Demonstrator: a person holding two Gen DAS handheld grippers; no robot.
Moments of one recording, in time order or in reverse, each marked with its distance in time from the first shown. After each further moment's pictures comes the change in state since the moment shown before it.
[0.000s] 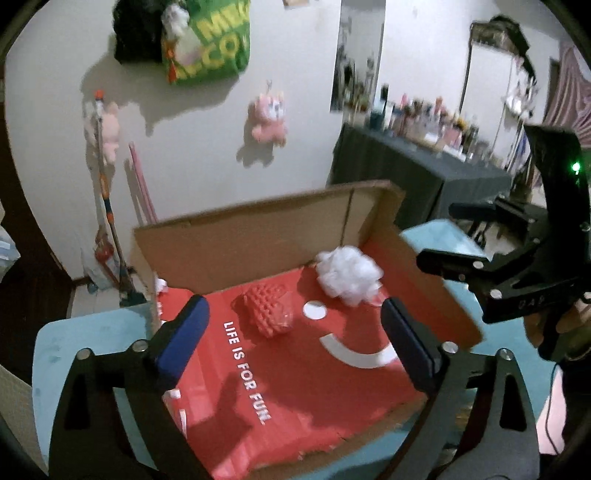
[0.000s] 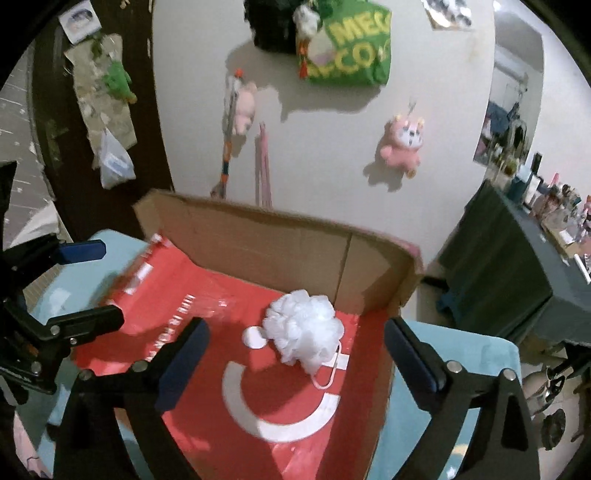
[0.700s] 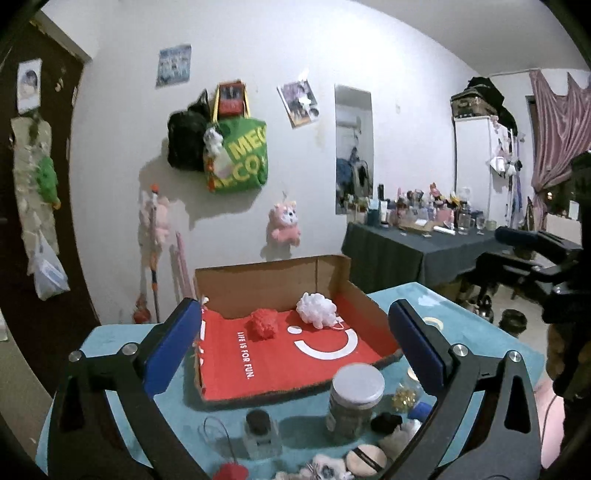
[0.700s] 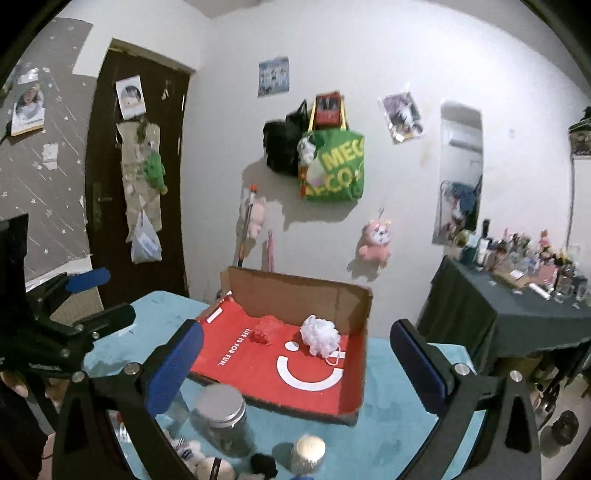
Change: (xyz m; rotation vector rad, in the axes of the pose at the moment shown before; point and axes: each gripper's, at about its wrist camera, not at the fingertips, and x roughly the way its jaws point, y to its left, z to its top) left arm -0.198 -0.099 -0.132 0.020 -0.456 0.139; right arm -0.235 0.076 -0.140 0.006 -0.467 -0.076
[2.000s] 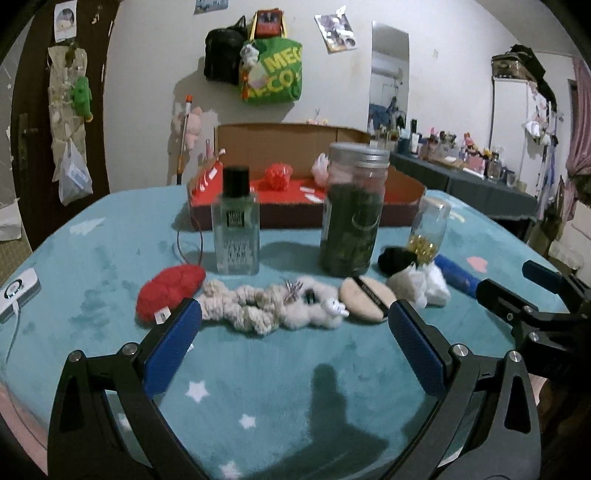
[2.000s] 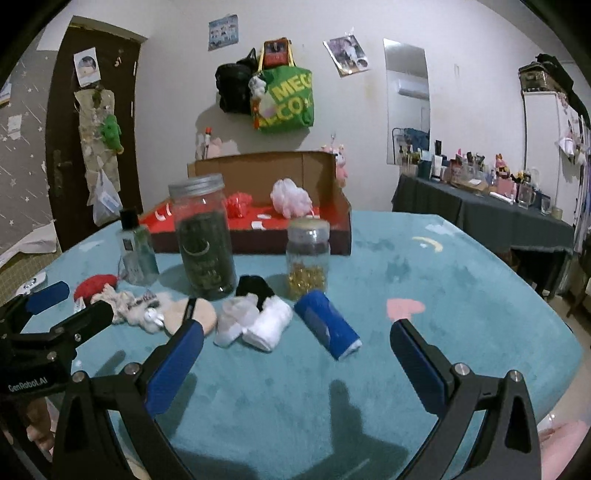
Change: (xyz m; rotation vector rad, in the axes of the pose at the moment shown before) left arm -0.004 -0.037 -0.195 -0.107 0.255 0.125; right arm -0.011 0.033 -0.215 0.135 0.178 -0.166
